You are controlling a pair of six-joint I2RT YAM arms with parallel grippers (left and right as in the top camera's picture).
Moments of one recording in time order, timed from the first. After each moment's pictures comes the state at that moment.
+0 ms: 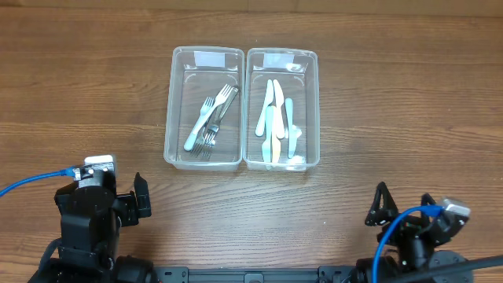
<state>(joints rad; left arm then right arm) -0.18 0.51 0.88 -1.08 -0.33 -0.17 0.13 0.05 0.65 -0.90 0.18 0.35</state>
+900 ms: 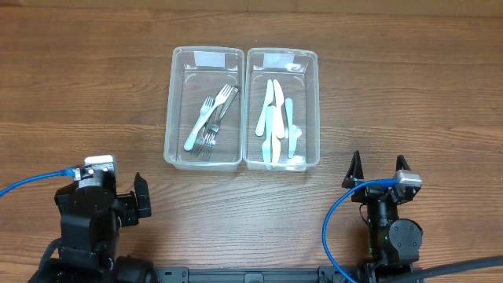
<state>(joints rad) -0.18 0.51 0.88 -1.08 -0.33 -0.17 0.07 0.01 0.02 -0.02 0.11 0.12</state>
